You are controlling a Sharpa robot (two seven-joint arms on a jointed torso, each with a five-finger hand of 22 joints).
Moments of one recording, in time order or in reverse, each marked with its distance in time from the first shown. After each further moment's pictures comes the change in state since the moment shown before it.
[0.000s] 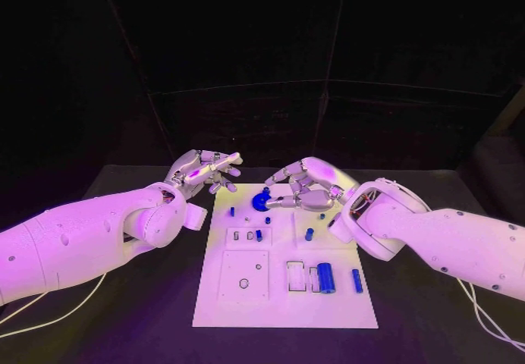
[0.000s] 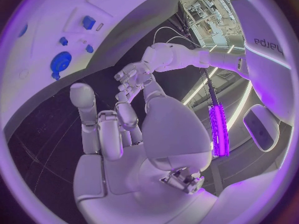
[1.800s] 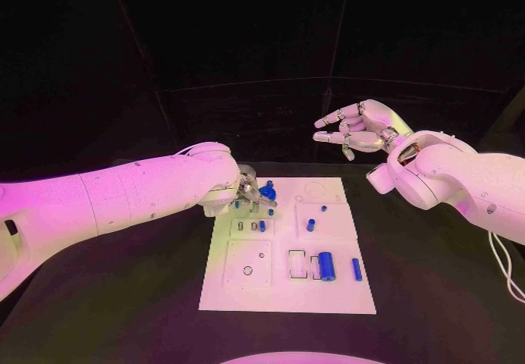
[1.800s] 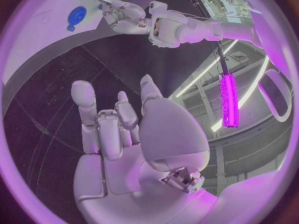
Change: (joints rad) left arm 0.149 0.325 -0.078 -0.153 -0.835 0.422 -1.051; left_hand -0.107 0.048 -0.337 0.231 0.000 -0.081 -0.088 0.437 0.396 -0.018 -0.076 0.867 0.854 0.002 -0.062 0.581 0.382 -0.086 0.204 -0.068 0.756 0.909; right arm 0.108 -0.081 0.011 -0.130 0.295 0.032 0.042; right_hand 0.042 0.042 -0.059 0.009 0.070 0.007 -0.007 0.015 -0.001 -0.011 -0.004 -0.011 -0.018 0.000 0.000 -0.018 -0.001 0.000 -0.013 -0.004 -0.020 -0.034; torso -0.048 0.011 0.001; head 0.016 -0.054
